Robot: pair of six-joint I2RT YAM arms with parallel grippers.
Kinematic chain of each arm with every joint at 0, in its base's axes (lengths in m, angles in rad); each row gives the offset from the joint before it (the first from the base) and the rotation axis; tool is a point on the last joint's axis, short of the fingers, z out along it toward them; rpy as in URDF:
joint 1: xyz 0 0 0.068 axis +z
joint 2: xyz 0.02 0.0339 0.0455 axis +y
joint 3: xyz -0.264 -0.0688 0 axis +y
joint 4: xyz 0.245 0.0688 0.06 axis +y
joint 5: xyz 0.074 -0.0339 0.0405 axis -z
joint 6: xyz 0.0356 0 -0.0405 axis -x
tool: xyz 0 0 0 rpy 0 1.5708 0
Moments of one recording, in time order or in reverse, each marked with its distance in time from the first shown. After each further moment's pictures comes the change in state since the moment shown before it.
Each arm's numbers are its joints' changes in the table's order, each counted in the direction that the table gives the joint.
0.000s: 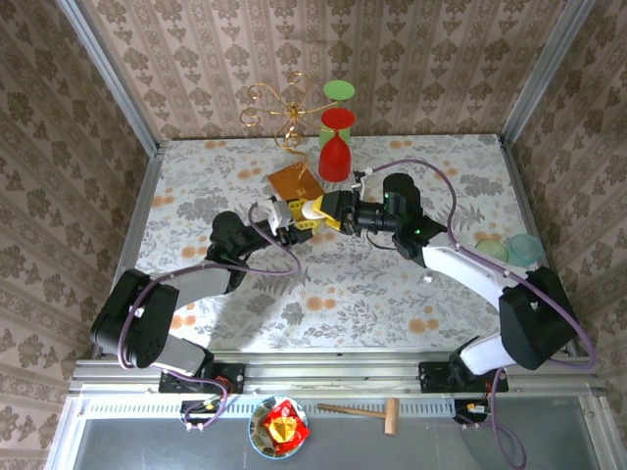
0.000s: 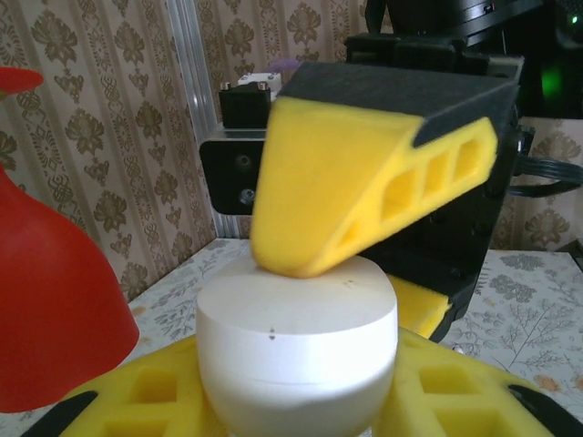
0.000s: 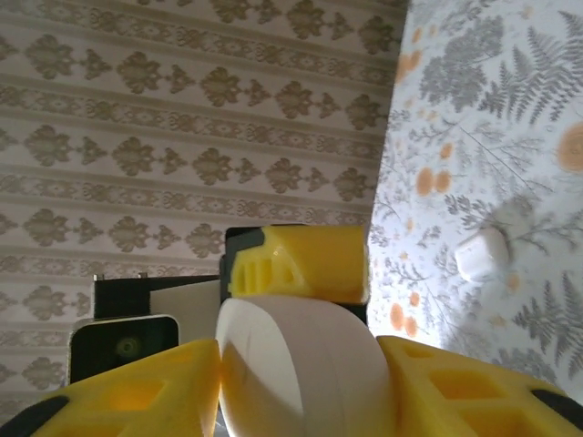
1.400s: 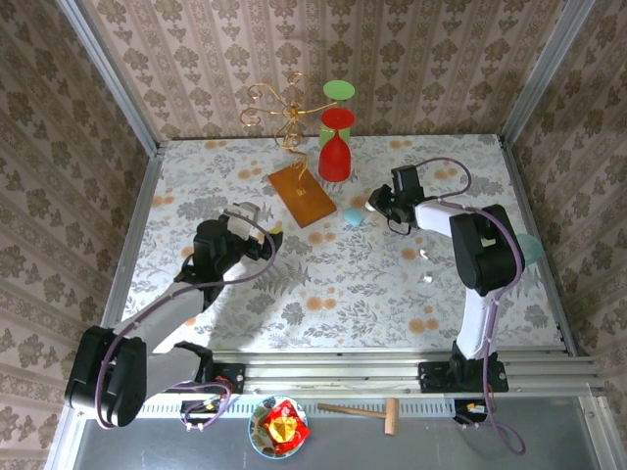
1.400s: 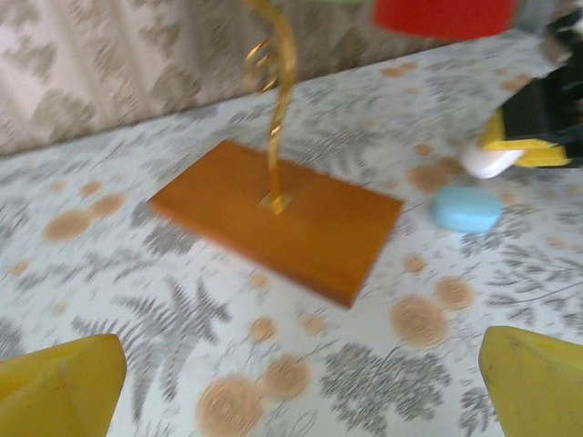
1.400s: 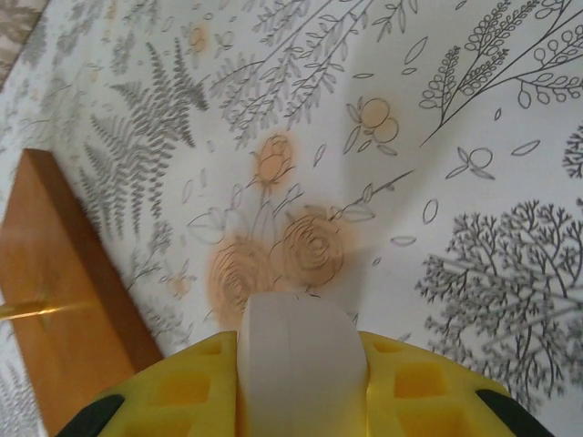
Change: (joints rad) left arm 0.142 -0.341 0.118 0.752 -0.624 -0.036; right arm -0.298 0.516 -0.236 0.346 0.563 0.427
